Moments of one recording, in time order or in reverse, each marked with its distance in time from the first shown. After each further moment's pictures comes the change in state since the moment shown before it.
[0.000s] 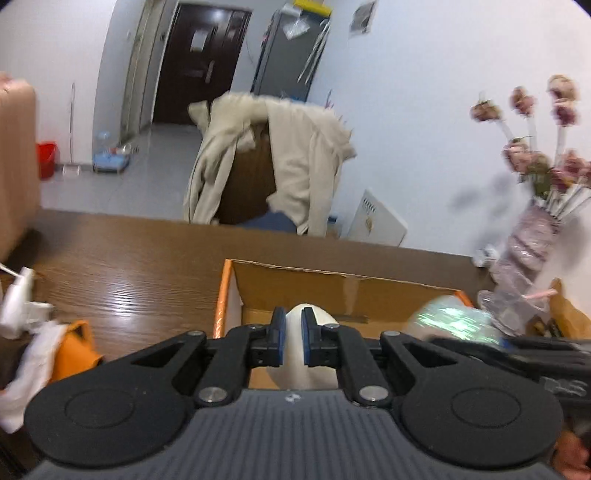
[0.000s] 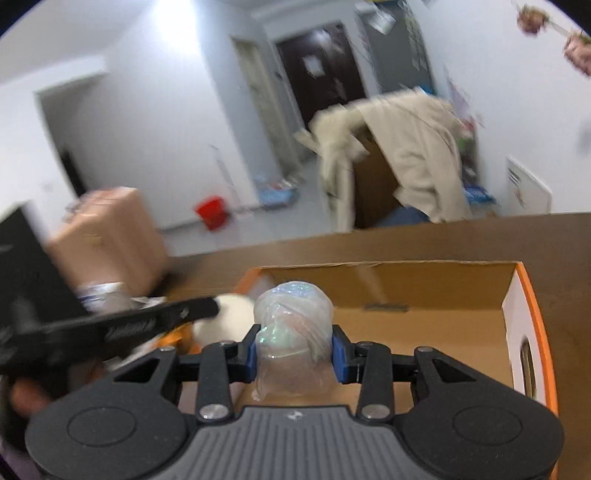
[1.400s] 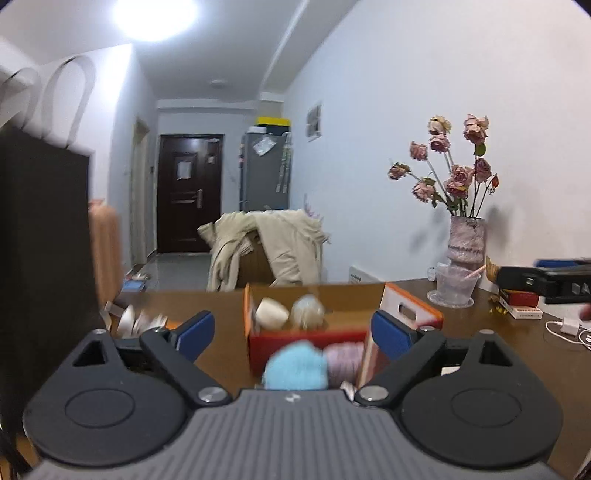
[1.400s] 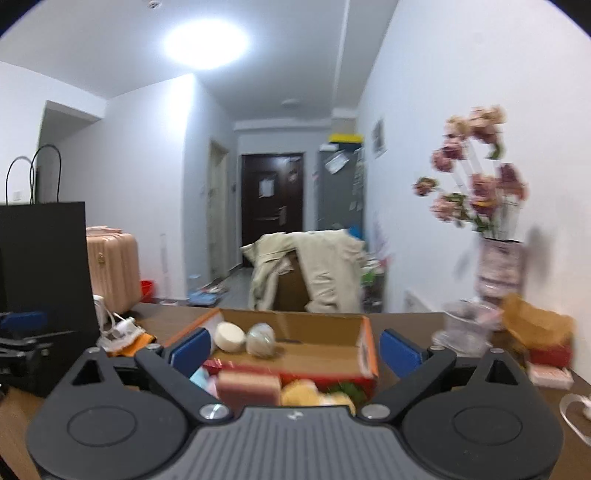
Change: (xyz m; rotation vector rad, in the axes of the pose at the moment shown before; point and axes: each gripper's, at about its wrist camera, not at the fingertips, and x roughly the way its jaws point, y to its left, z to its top) left arm -0.292 -0.039 -0.217 0.226 -0.423 0.024; right arm -0.268 0.078 -0.218 -0.201 -0.500 -0.312
